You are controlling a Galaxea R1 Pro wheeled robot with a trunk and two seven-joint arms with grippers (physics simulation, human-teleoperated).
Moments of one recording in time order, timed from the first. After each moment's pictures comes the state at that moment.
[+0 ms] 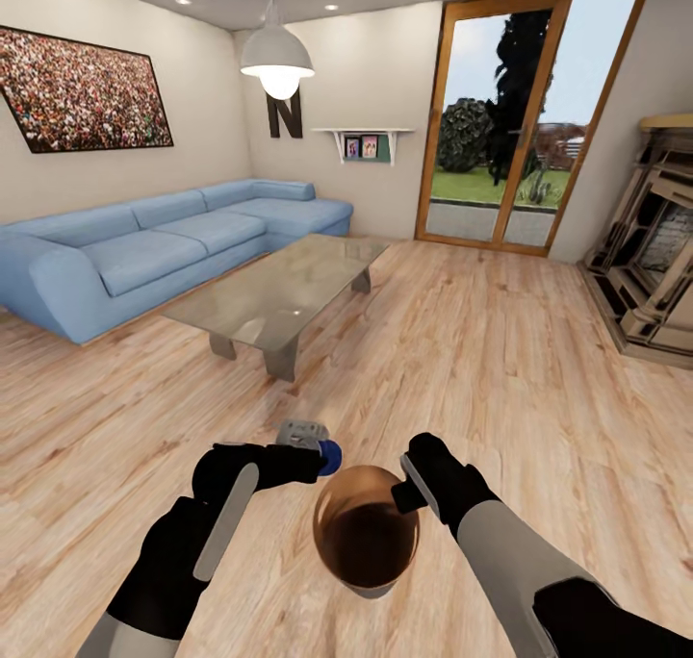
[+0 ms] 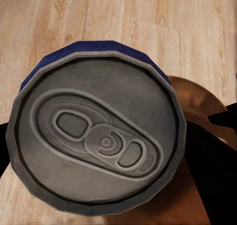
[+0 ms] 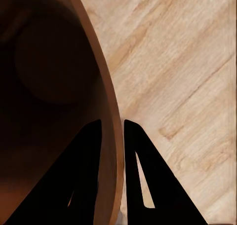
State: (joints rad) left arm -0.49 -0.05 -0.28 -1.47 0.31 1.05 -0.01; right arm -0.84 0.15 0.19 -0.52 0.12 1.05 0.04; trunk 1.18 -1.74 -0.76
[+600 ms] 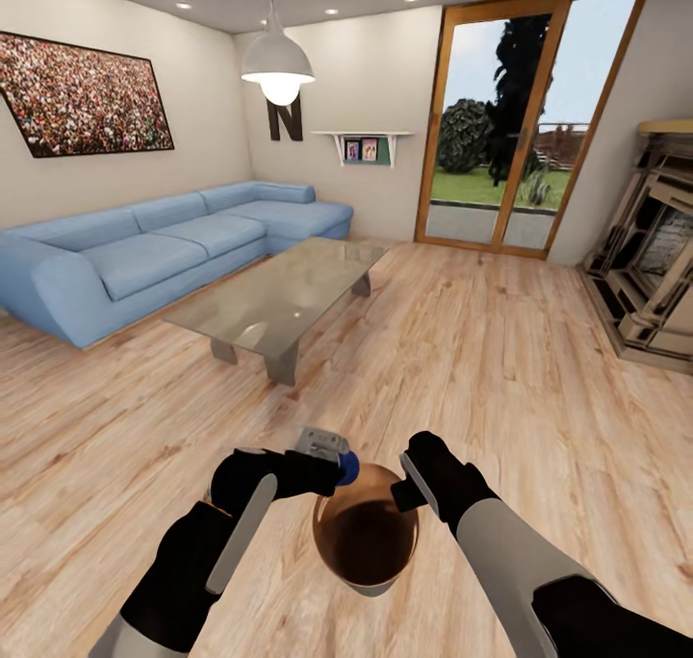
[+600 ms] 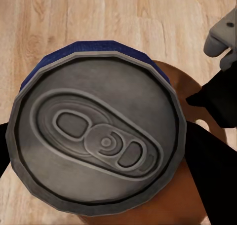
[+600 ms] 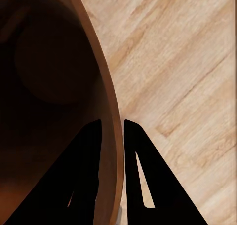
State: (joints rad) left arm -0.49 -0.06 -0.38 -1.47 0.31 1.05 -0.01; right arm -0.85 0.15 0.19 -0.52 0.11 1.05 0.03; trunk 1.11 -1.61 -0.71
